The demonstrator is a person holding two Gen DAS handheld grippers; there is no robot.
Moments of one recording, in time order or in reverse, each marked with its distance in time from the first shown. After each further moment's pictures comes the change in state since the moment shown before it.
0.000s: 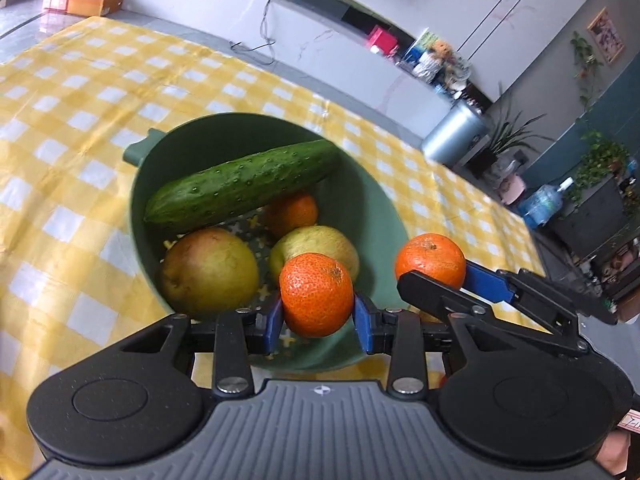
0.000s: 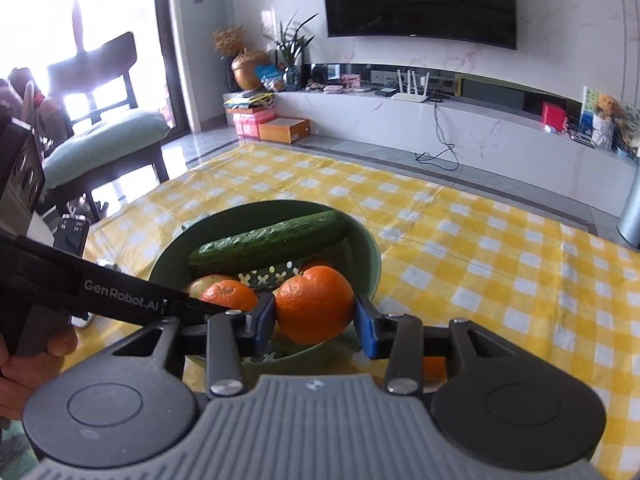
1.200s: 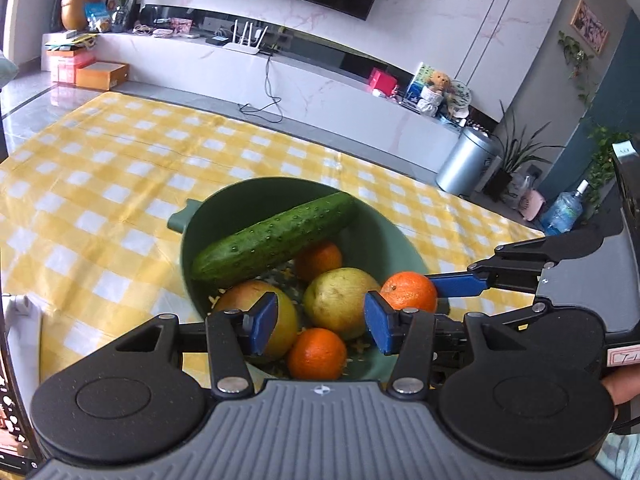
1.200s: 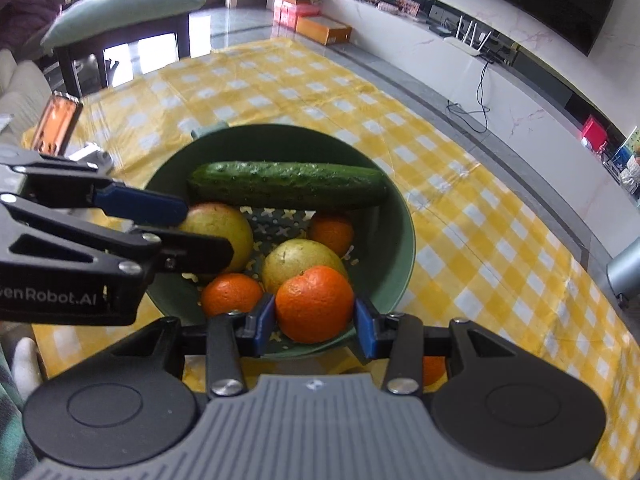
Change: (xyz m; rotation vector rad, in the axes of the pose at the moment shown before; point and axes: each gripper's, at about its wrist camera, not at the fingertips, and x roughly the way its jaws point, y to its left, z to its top) left arm -0.027 -0.006 -0.005 0.116 -0.170 0.087; right arm 0.050 0.036 0.036 -0.301 0.337 -0.054
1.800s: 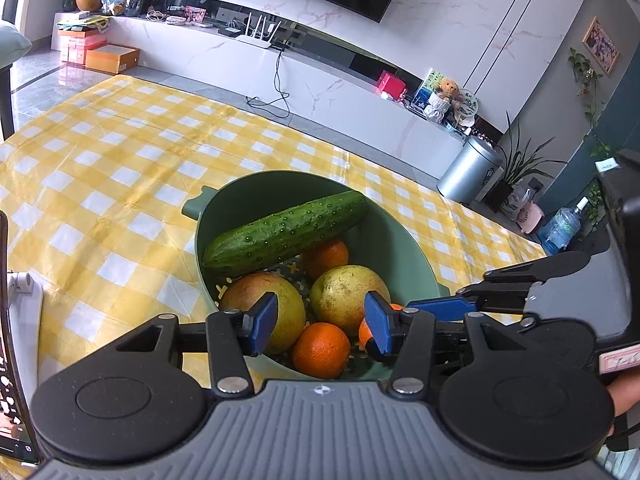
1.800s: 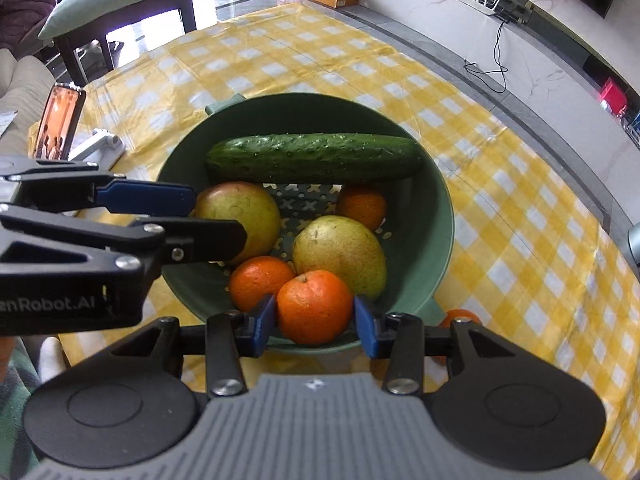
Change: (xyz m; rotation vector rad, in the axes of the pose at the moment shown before) left arm -0.002 0.013 -0.001 -0.062 0.001 -0.015; right arm 0.008 0.006 0.007 0.065 0.100 0.080
